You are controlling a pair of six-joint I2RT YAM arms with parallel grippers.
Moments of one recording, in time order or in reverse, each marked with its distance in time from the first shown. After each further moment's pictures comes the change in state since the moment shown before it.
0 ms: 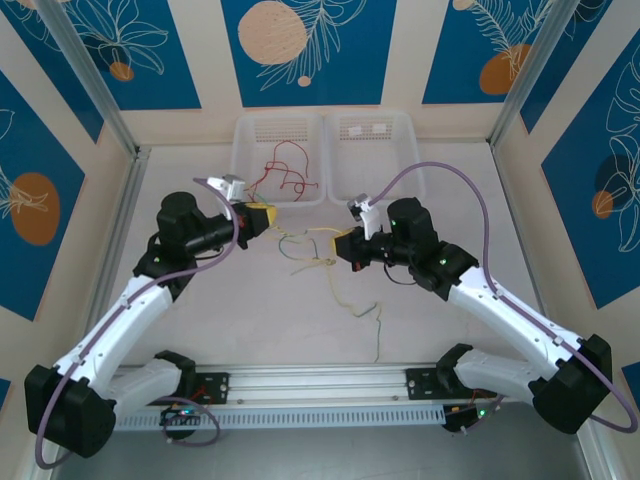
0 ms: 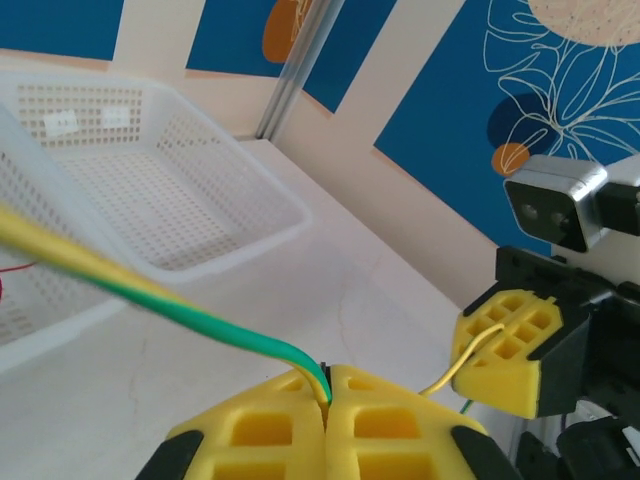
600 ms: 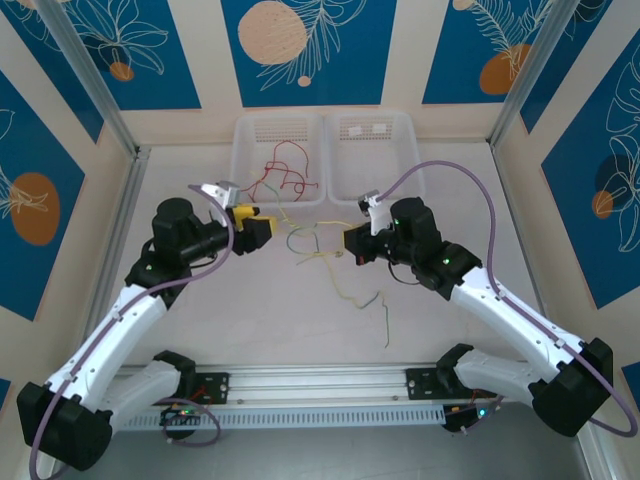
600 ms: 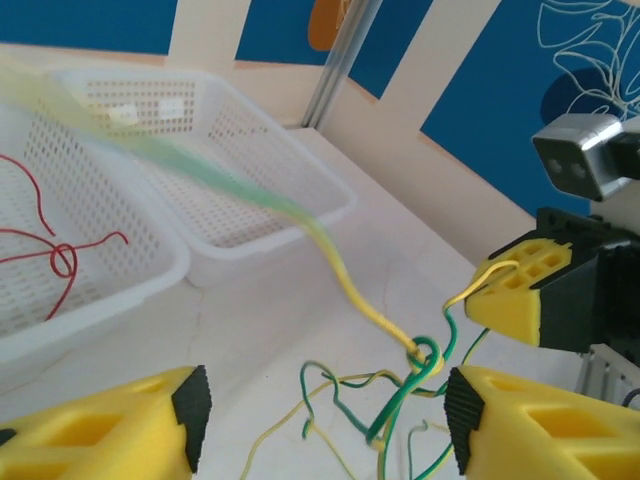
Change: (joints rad) left arm -0.005 -0.082 -0.005 -0.135 -0.094 0.093; right arm -0.019 -0.008 0.000 -0.045 0.135 0.031
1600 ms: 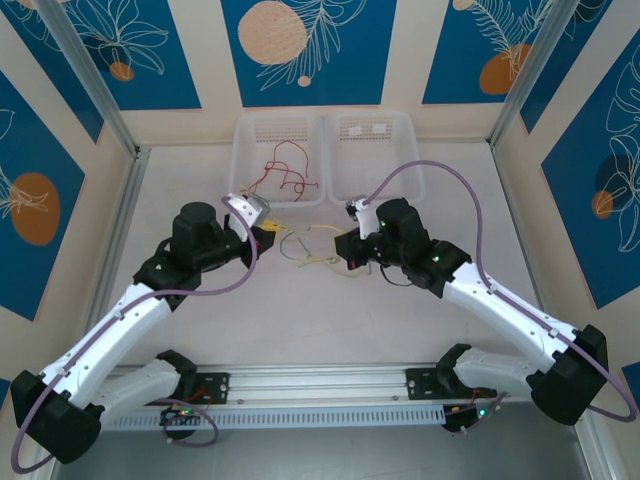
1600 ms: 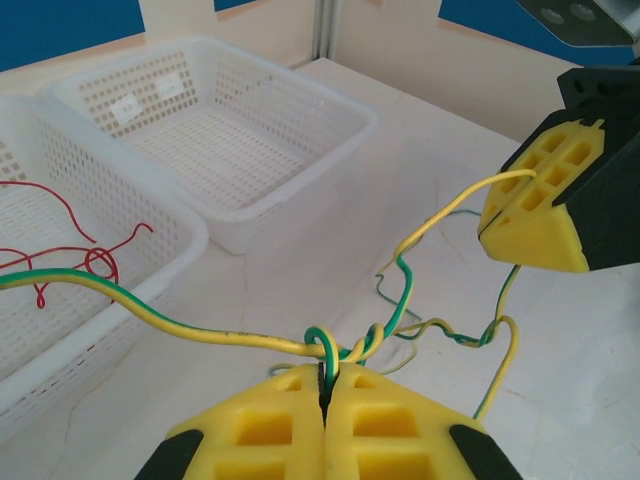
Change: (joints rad) left arm -0.168 0.032 0.047 -0.160 -0.183 0.334; right arm 0.095 0.068 0.055 -0.054 0.062 -0.012
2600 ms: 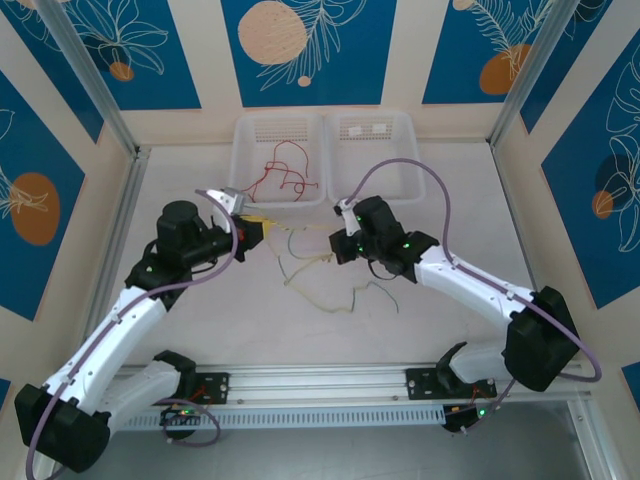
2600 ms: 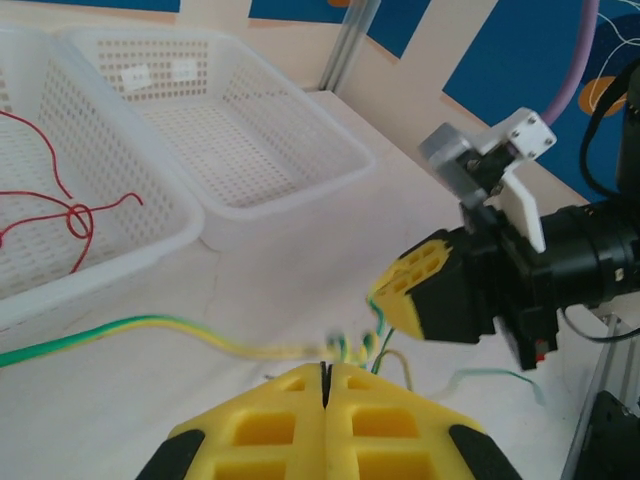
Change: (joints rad) left arm 0.155 -0.042 -0.040 0.057 0.125 -0.280; right arm -0.069 0.187 -0.013 0.046 0.116 -0.022
